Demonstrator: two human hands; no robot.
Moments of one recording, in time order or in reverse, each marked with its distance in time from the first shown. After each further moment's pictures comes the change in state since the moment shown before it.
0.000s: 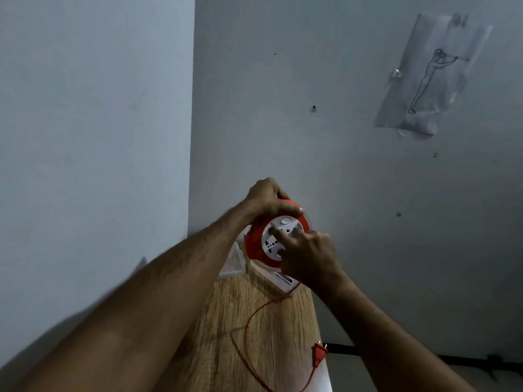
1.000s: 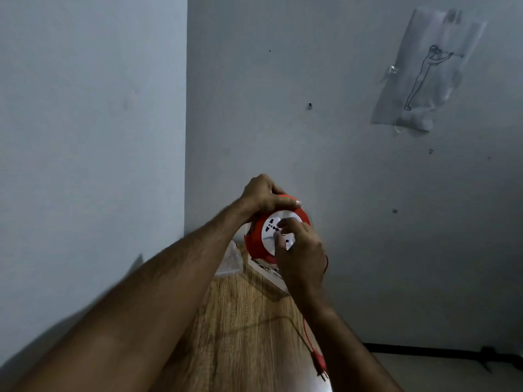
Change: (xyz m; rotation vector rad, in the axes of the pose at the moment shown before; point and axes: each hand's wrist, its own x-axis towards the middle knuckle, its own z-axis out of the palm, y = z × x) left_hand 0.003 -0.001 0.001 -0.119 0.044 -0.018; right_hand 0.007 -0.045 -0.020 0.606 0.281 0.712
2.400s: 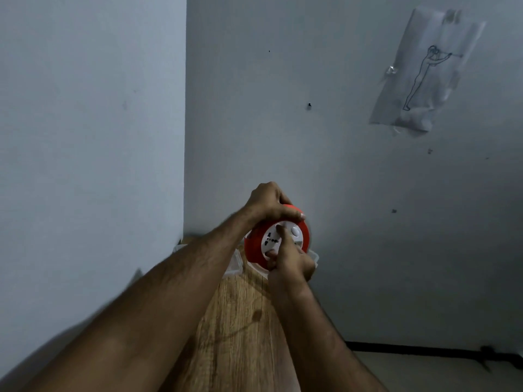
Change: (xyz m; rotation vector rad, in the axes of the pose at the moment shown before) left_hand 0.001 -0.003 0.014 0.178 -0.061 0.059; right_hand 0.004 -0.018 0.034 0.858 0.236 1.291
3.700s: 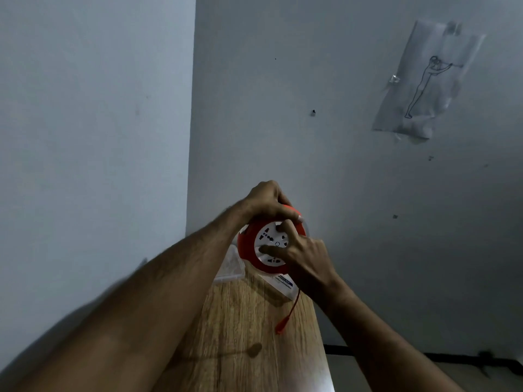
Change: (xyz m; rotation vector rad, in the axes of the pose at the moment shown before) left_hand -0.004 -0.002 -0.035 -0.050 -0.150 0.014; right_hand 0.024 -0.042 -0.035 -1.769 -0.575 -1.700
